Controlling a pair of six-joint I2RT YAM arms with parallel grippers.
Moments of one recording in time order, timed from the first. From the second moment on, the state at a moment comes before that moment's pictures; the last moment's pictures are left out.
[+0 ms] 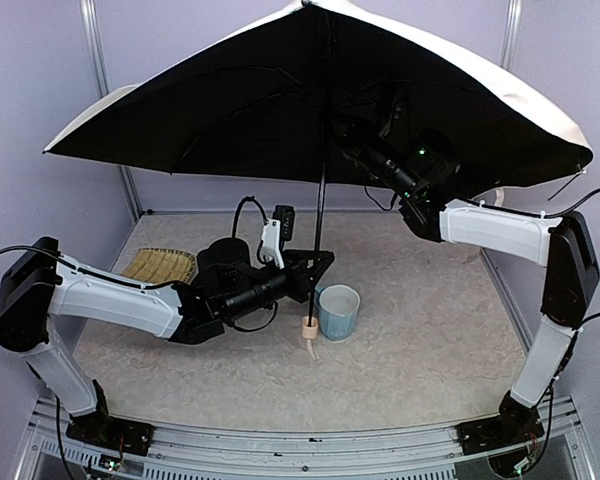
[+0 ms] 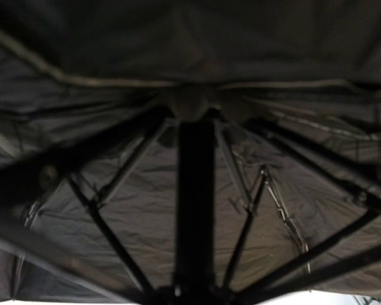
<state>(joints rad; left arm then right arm) -1.06 1.66 0.92 0.76 -0.10 -0.43 0.64 1.77 1.43 0.89 -0.33 0.86</state>
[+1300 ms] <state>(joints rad) -1.04 1.41 0.74 0.48 -0.44 -0.20 0.84 1.91 1.57 0.74 -0.21 0.31</state>
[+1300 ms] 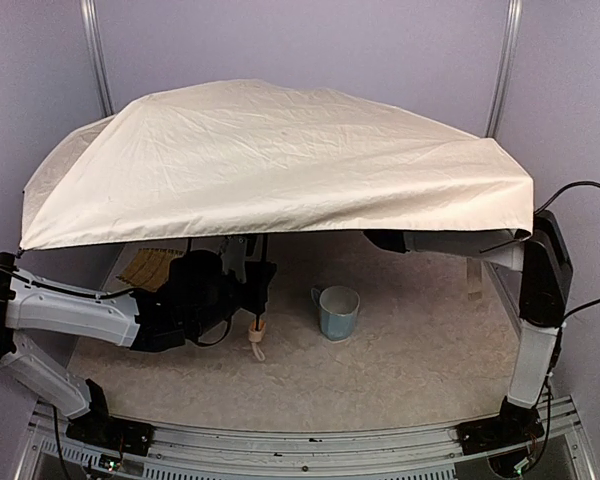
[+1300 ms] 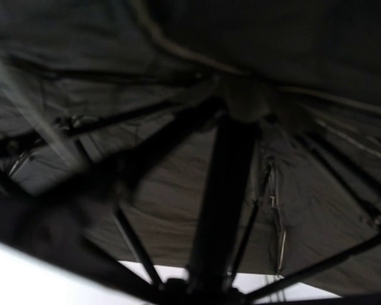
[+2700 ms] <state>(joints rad) -1.06 1.38 0.74 0.44 -0.43 -0.10 0.81 1.97 1.66 0.77 -0.54 0.31</state>
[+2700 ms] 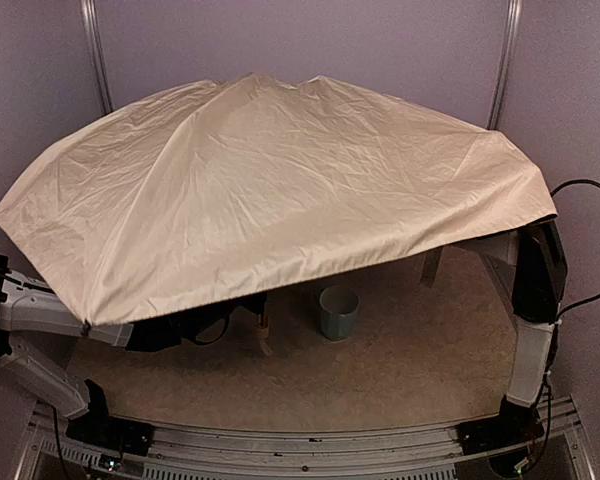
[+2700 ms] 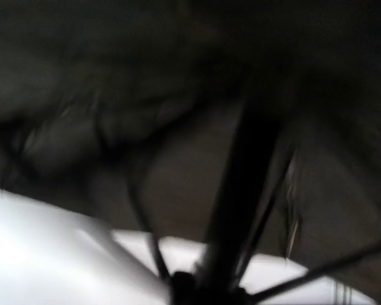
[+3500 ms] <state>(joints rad) -1.08 1.31 0.73 0.65 -0.51 -0.09 0.76 1.87 1.58 0.49 -0.60 0.31</state>
